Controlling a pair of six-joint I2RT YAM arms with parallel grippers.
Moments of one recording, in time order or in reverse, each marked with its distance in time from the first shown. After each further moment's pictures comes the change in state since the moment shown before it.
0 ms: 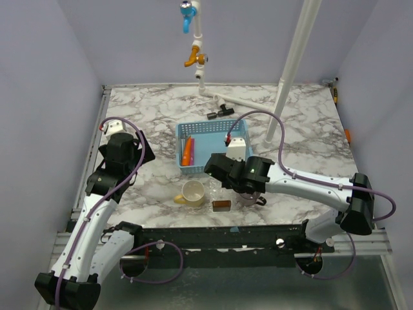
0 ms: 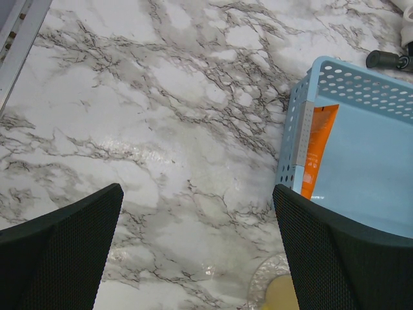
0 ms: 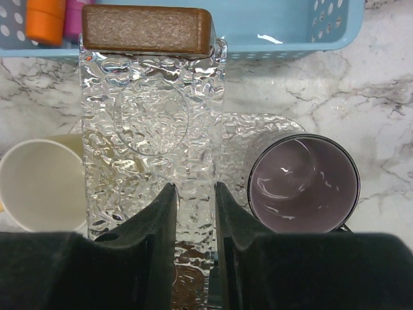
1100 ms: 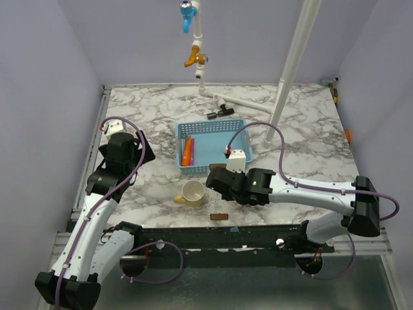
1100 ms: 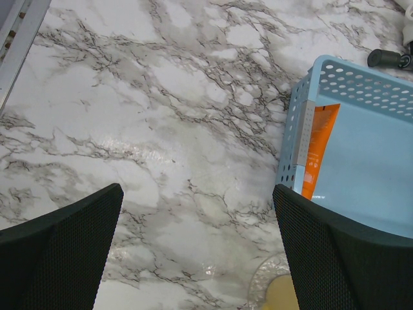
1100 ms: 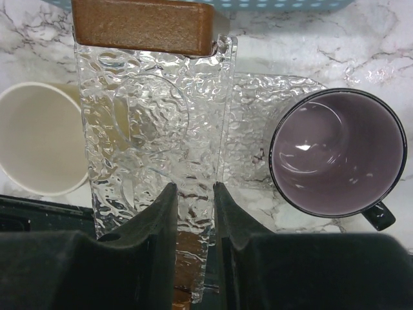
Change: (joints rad) left arm 0.000 0.005 0.000 0.000 0.000 0.000; right arm 0.071 -0.055 -0.135 0.073 -0.048 0.075
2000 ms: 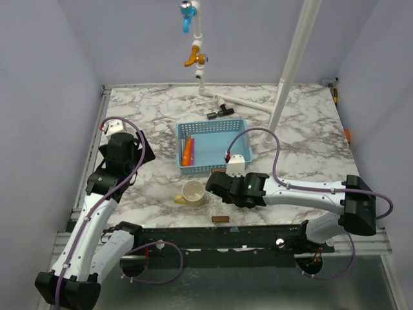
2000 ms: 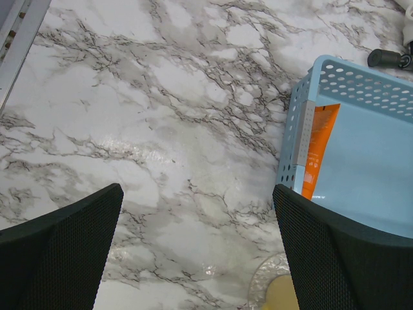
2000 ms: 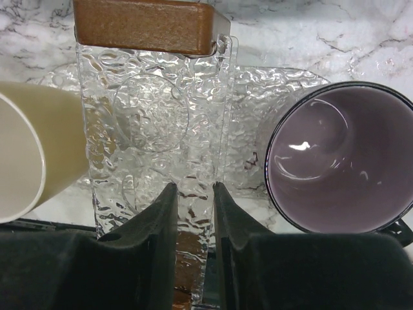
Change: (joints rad) left arm 0.000 0.000 0.000 0.000 0.000 0.000; right arm -0.001 0.029 -0.102 0.078 0.001 0.019
